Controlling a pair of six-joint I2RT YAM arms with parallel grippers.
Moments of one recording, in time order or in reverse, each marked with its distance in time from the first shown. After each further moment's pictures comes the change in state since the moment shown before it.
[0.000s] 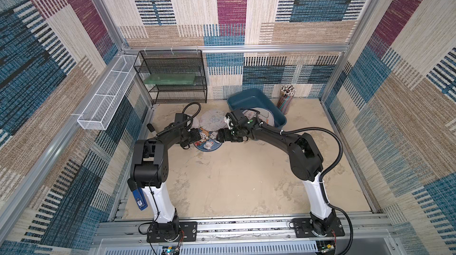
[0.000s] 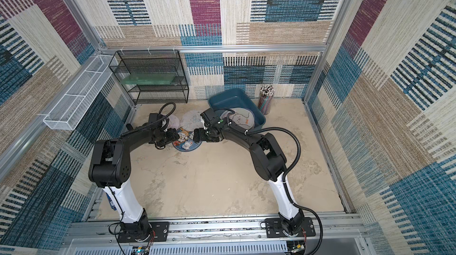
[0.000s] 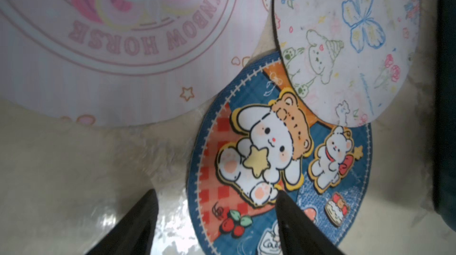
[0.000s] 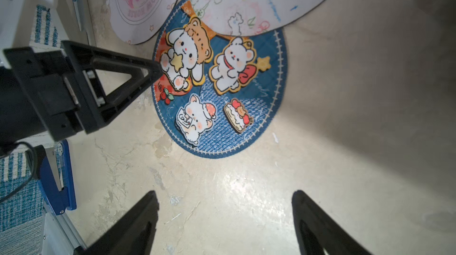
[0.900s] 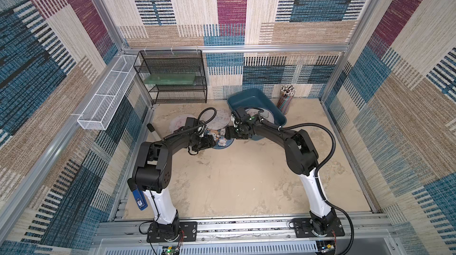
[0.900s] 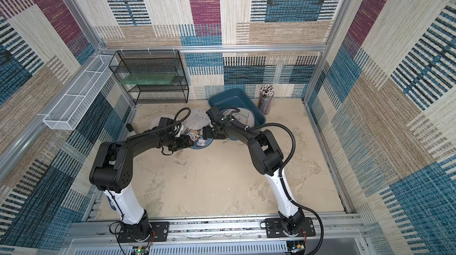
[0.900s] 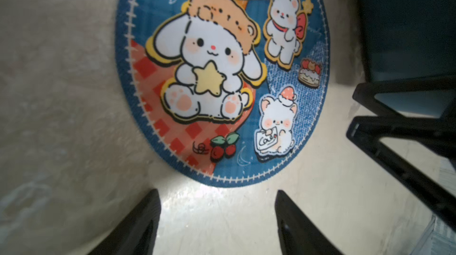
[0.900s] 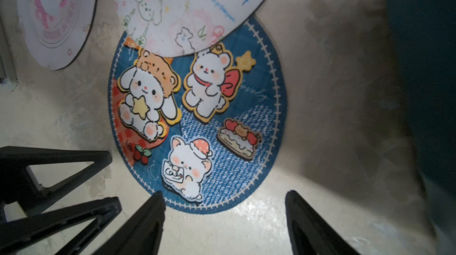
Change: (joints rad) left arm -0.119 -0.067 -0.101 -0.020 0.172 0.074; right arm -0.065 0.125 0.095 -0.070 0.095 -0.047
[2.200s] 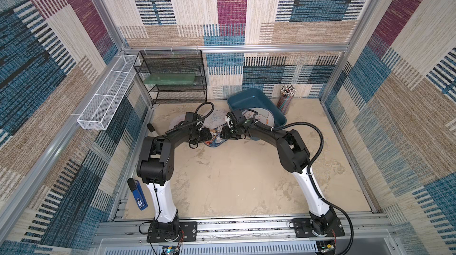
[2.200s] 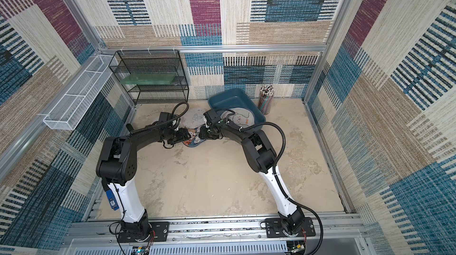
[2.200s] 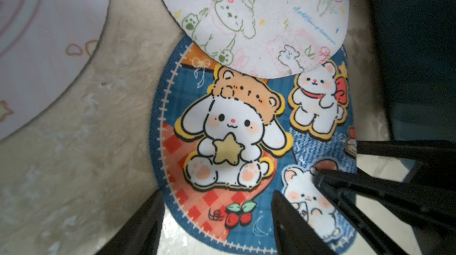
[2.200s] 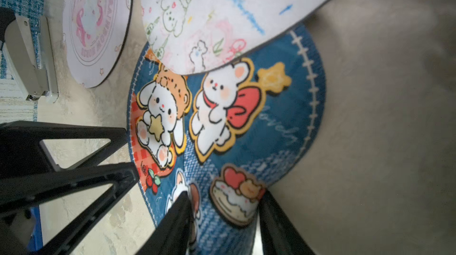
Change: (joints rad) left arm 0.016 0.111 0.106 0.042 -0.078 -0.019; right arm 0.012 0.115 0.051 0.157 -0.119 0.050
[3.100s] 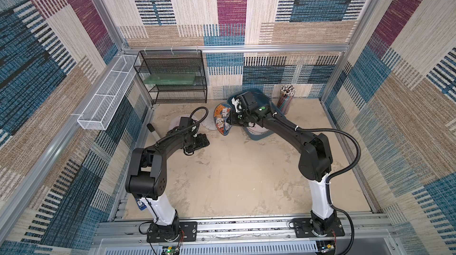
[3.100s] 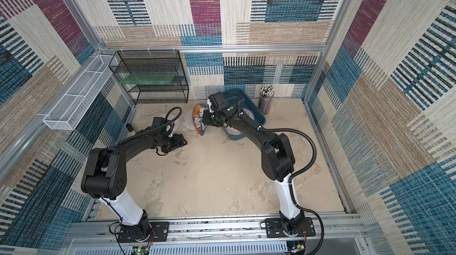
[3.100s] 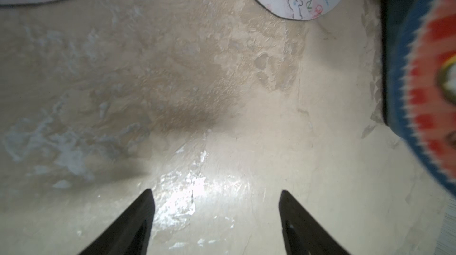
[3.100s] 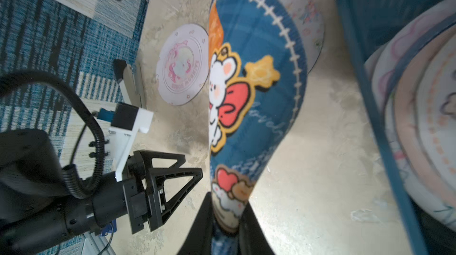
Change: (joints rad) left arm 0.023 -0.226 -0.151 -0.100 0.009 -0.072; right arm -0.042 -0.326 0.025 -0.154 0.041 0.015
